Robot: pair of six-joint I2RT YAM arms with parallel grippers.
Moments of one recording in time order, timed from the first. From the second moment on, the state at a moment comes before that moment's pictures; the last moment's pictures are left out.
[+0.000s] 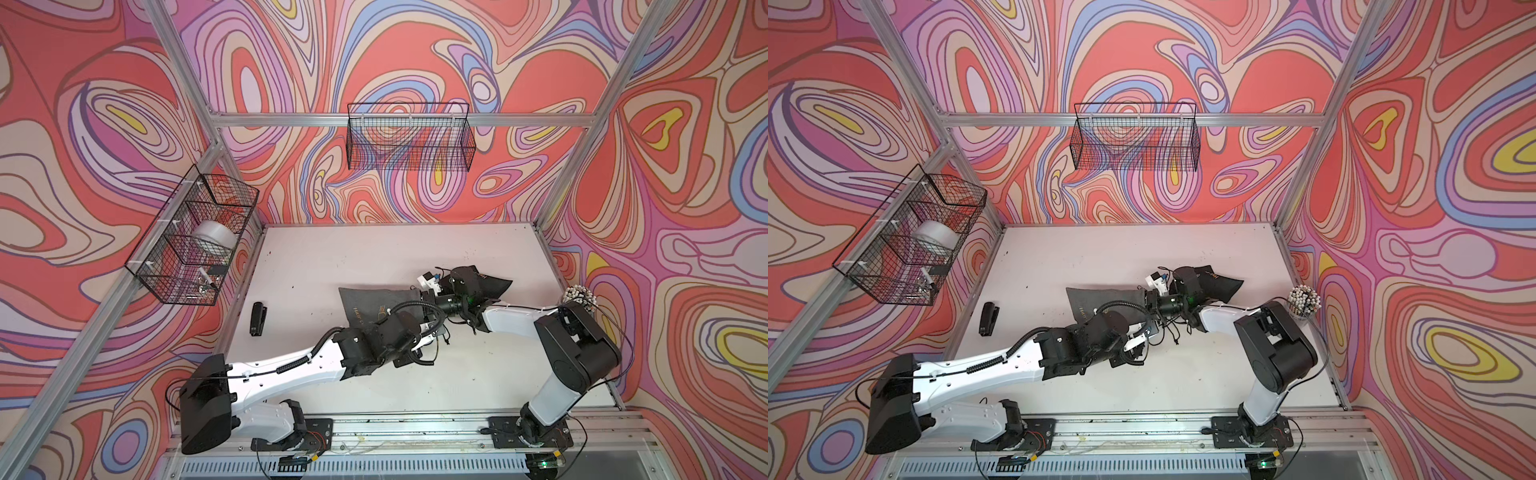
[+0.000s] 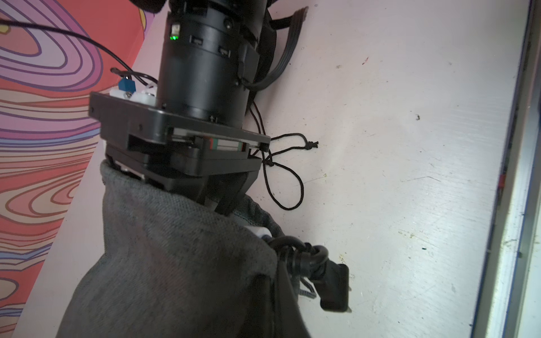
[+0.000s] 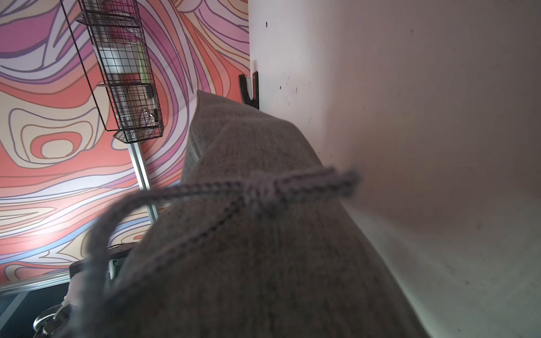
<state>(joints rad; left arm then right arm) -1.11 1.29 0.92 -0.39 -0.22 0.28 0.47 1.70 0.78 0.45 -1.01 1.12</state>
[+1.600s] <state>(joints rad) -1.05 1.23 0.82 -0.45 -0.22 0.17 0.56 1.73 0.70 0.45 -0.86 1.15</state>
